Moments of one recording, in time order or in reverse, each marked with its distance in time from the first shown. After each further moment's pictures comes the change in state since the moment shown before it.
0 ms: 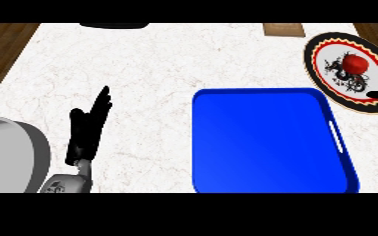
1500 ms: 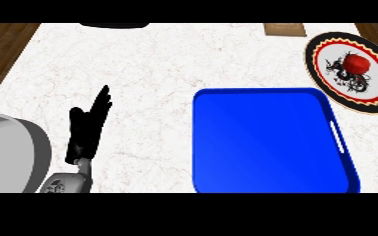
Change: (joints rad) left arm -0.009 -0.007 0.016 0.015 -0.001 -0.011 -0.007; right arm 0.109 -0.048 0.007 0.011 0.006 -0.156 0.018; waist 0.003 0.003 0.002
